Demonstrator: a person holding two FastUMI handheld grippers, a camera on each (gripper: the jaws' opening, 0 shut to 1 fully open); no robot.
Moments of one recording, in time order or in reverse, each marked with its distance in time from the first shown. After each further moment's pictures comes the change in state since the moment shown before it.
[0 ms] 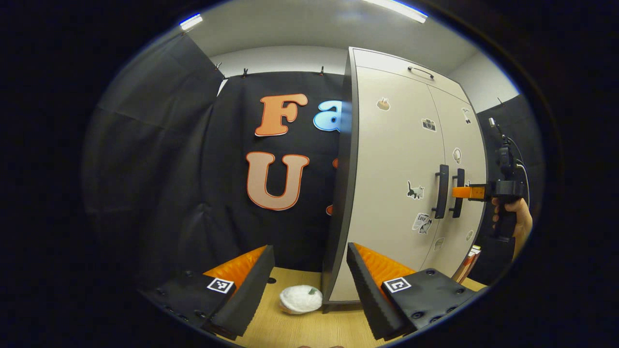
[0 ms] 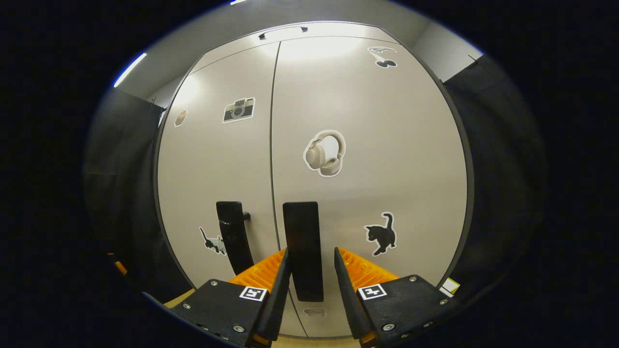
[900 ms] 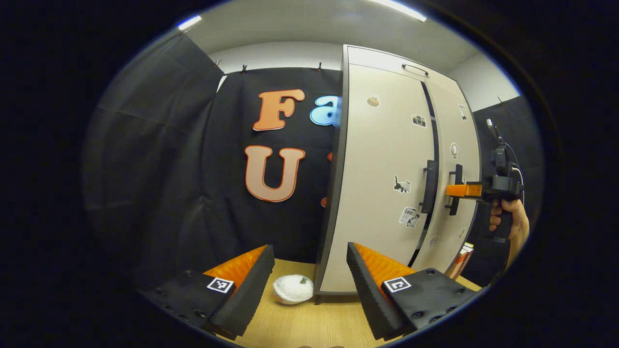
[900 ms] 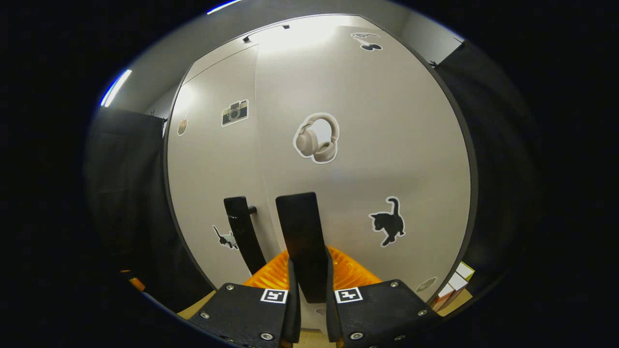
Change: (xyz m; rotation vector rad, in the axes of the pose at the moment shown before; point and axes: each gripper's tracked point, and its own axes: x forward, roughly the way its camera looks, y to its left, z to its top) left arm -0.029 -0.038 0.003 0.004 0.027 -0.017; right arm -0.029 0.001 -0.006 0.082 0.067 0.126
